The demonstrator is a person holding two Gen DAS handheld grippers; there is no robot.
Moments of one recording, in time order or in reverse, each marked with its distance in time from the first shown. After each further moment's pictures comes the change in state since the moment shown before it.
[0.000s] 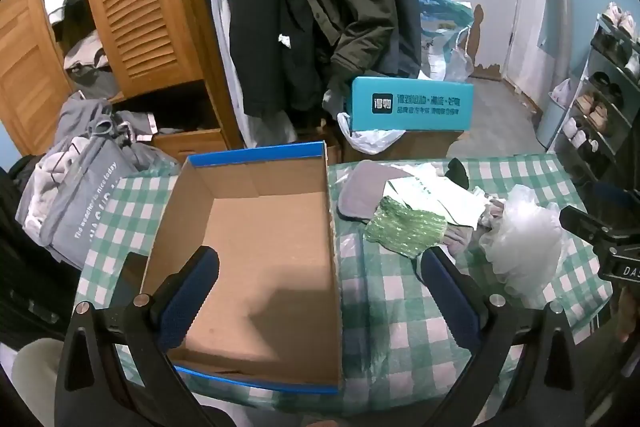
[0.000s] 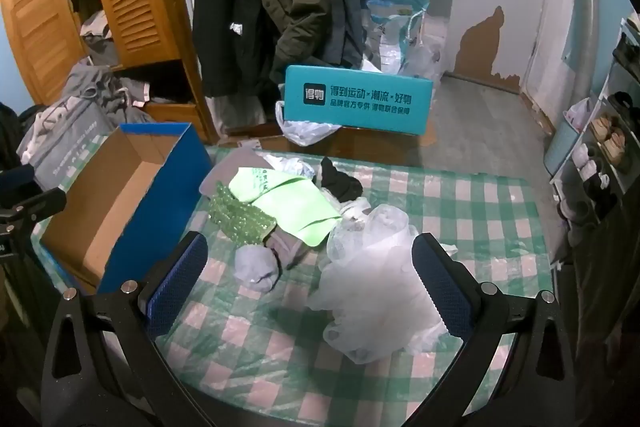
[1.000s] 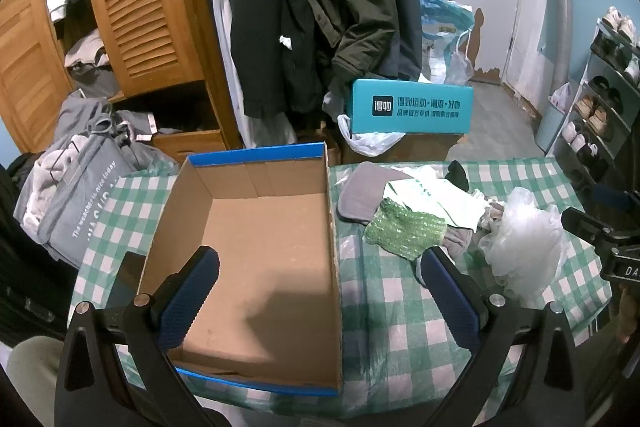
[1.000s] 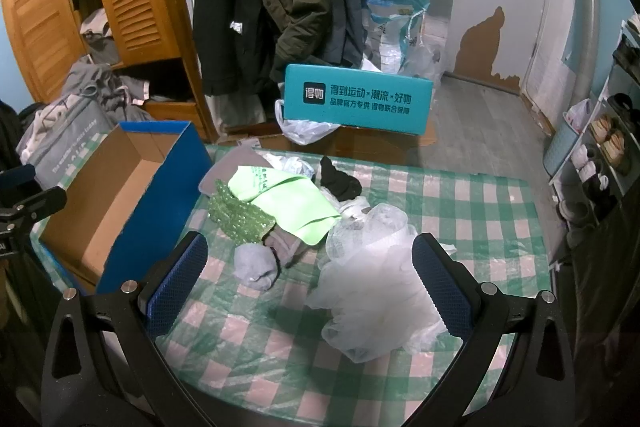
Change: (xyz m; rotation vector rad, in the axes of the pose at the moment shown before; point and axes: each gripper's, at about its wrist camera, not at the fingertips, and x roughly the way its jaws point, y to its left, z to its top) left arm 0.000 0.005 -0.002 -0.020 -0.019 -0.017; right arm 0.000 0.000 0.001 0.001 0.001 0.002
